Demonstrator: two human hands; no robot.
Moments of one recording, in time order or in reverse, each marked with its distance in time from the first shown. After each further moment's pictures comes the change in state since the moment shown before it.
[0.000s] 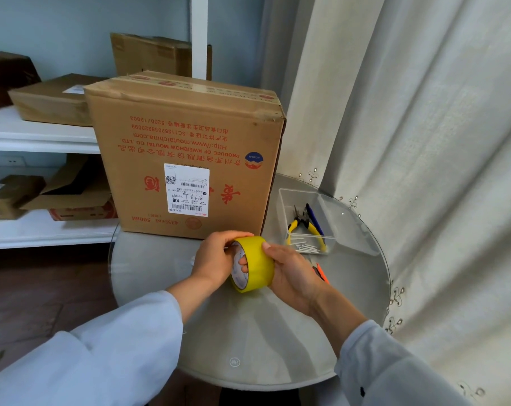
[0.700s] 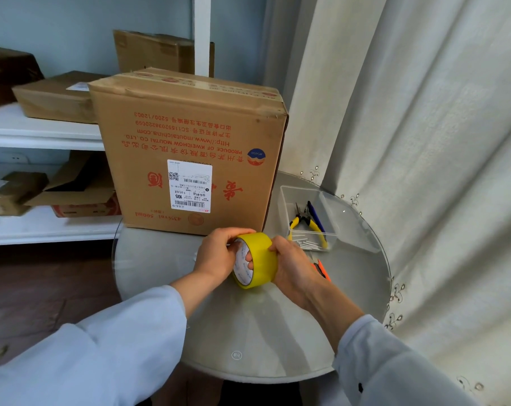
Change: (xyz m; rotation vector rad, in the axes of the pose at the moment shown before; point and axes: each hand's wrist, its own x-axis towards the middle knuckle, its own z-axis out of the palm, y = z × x) left_hand -0.002 -0.003 -0.001 0.039 -0.004 0.009; right_hand 0.006 -0.001 0.007 -0.064 0.220 0.043
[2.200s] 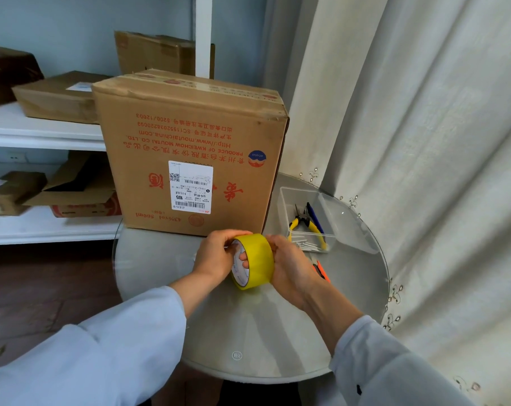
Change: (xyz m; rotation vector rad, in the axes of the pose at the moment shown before) left_hand -0.003 0.004 -0.003 -0.023 -0.010 -0.088; right_hand -0.008 -0.005 0.006 0.032 -0.081 -0.004
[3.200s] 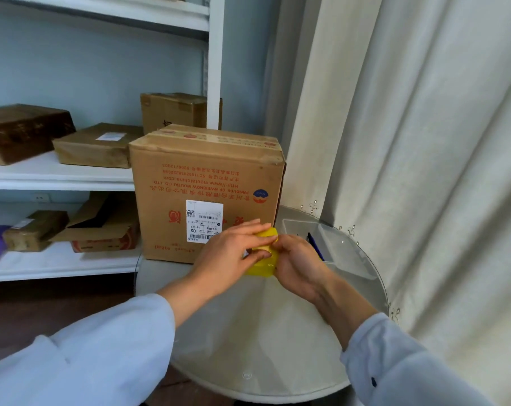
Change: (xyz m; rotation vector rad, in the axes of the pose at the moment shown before) left_hand -0.020 0.083 -0.051 0.382 -0.001 0.609; right_hand -0.031 -0.051 0.028 0.132 -0.200 -0.225
